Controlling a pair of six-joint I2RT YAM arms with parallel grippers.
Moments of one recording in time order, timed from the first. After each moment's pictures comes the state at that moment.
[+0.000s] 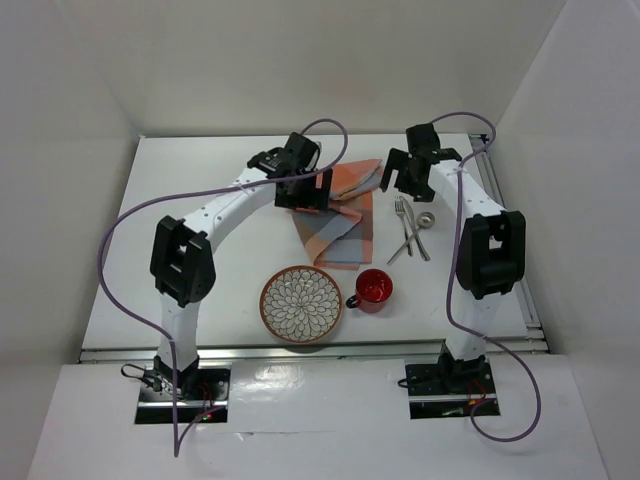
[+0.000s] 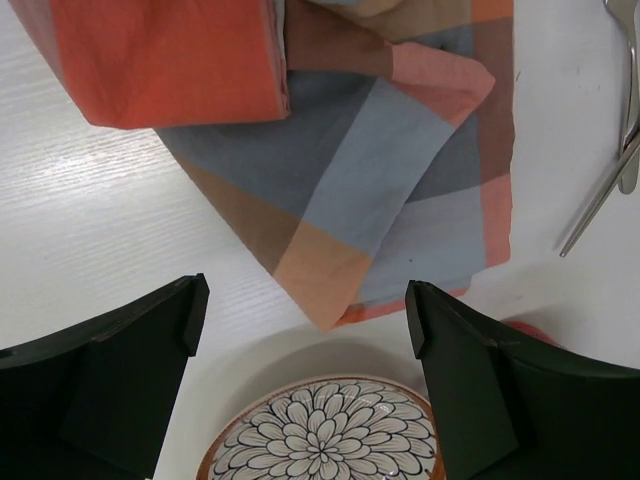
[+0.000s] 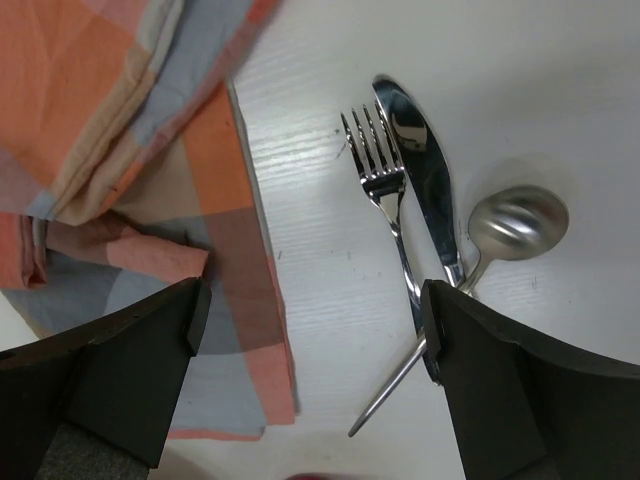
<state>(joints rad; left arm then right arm) -0.54 2.02 1.87 -0.81 -0.02 -0.40 0.15 1.90 1.62 -0.67 0.07 0.43</state>
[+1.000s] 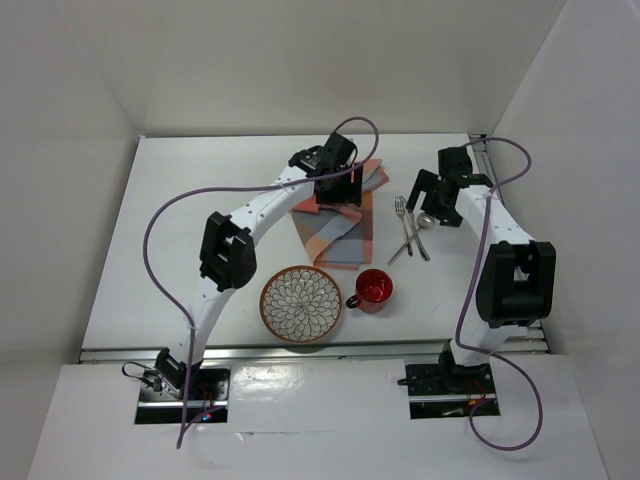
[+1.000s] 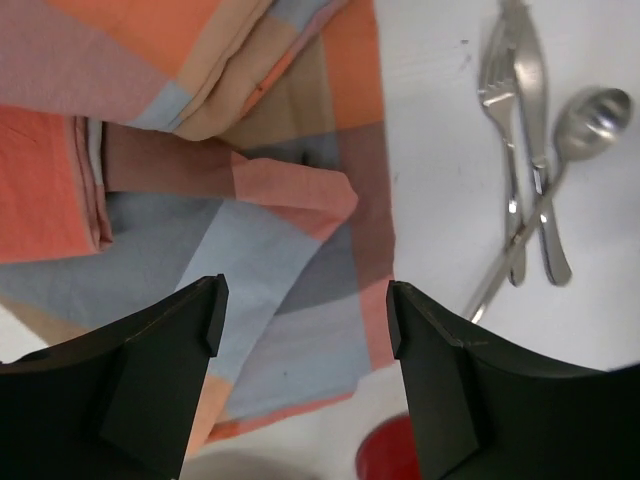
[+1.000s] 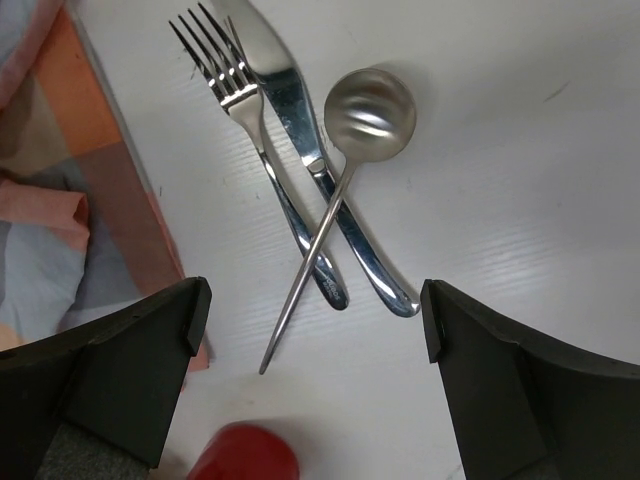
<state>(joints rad) -0.64 2.36 2.33 -0.87 0.00 -0.54 0.03 1.65 1.29 -0.63 0.06 0.41</state>
